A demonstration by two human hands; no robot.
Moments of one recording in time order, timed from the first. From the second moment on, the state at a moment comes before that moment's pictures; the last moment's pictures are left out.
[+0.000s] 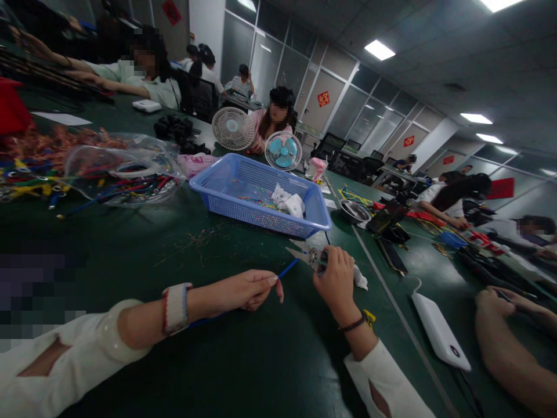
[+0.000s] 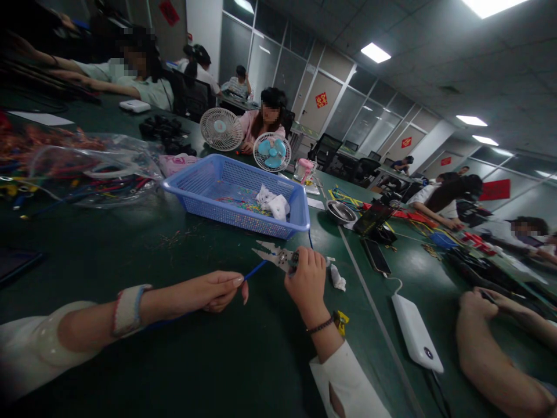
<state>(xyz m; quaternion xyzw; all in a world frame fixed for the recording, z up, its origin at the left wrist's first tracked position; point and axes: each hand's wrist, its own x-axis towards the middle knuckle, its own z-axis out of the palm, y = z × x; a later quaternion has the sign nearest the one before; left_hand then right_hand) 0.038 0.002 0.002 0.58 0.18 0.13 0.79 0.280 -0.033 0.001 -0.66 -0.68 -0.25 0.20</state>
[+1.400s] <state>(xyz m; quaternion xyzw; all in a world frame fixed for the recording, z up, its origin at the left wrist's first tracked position) 0.037 0.005 -0.005 0.55 0.23 0.18 0.78 0.293 -0.031 0.000 -0.68 -0.67 -0.20 0.22</state>
